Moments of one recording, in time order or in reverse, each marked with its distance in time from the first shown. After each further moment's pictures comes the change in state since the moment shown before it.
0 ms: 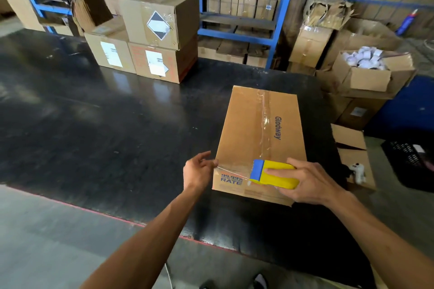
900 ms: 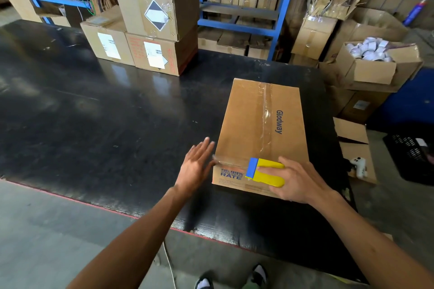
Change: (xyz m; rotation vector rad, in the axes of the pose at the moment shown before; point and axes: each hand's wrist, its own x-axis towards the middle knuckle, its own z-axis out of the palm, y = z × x) left_hand 0.035 -0.049 -0.010 0.642 0.042 0.952; right_hand 0.011 -0.026 0.008 -0.194 -0.202 0.103
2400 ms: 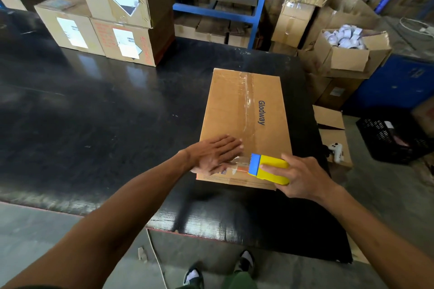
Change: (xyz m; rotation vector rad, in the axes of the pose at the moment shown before) left_hand 0.080 0.016 0.041 0.309 -0.563 0.903; right_hand -0.024 0.043 0.009 -0.061 0.224 -0.184
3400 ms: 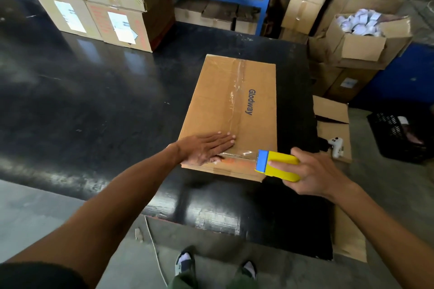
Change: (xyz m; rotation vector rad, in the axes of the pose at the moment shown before) left_hand 0.033 0.021 0.019 -0.003 -0.019 -0.052; right_hand -0.053 0.073 0.003 0.080 0.037 -0.051
